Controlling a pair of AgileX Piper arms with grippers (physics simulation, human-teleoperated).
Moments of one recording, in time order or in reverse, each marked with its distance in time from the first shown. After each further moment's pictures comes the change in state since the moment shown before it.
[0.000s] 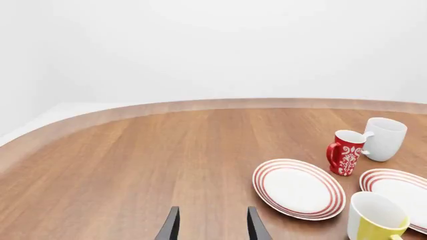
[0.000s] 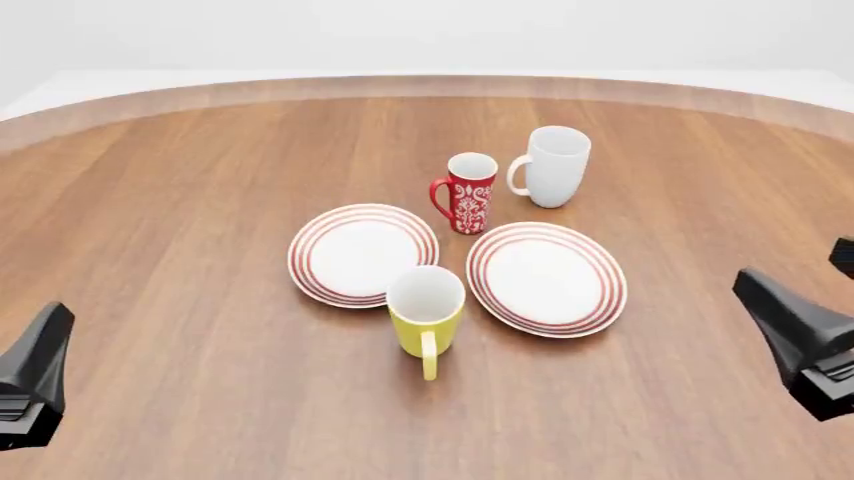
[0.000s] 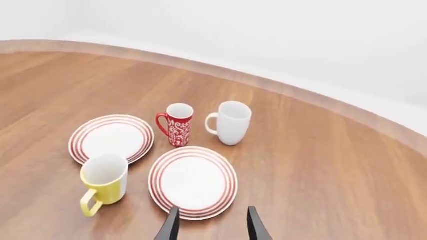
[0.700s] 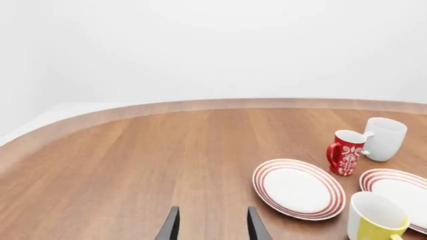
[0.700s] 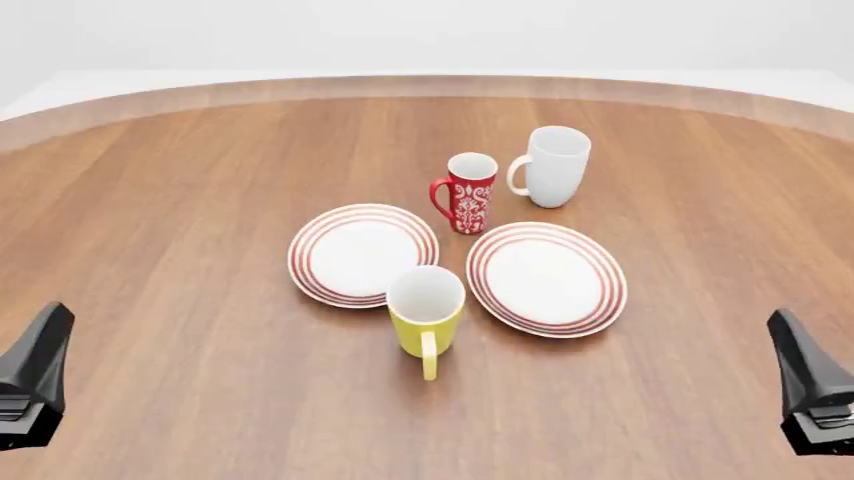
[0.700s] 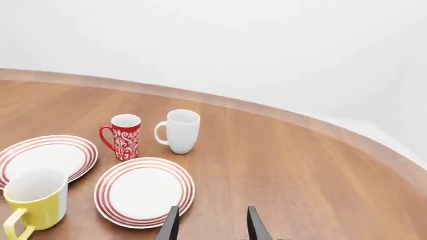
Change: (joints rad) left arm 0.000 0.000 0.000 0.000 0.000; right arm -0.224 -0.246 0.299 -0.234 -0.027
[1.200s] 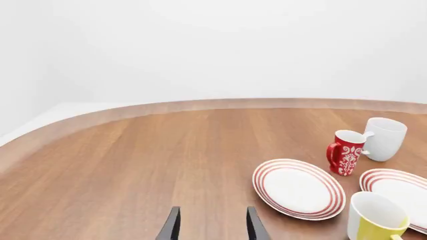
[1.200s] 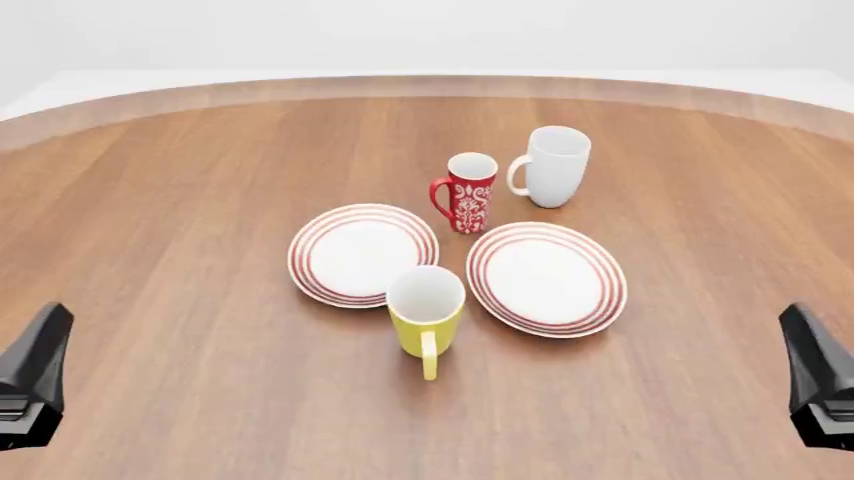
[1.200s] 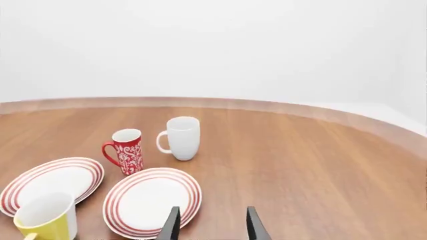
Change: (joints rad) left arm 0.000 0.000 0.000 0.000 0.000; right arm -0.036 -0.013 0.015 -0.022 0.144
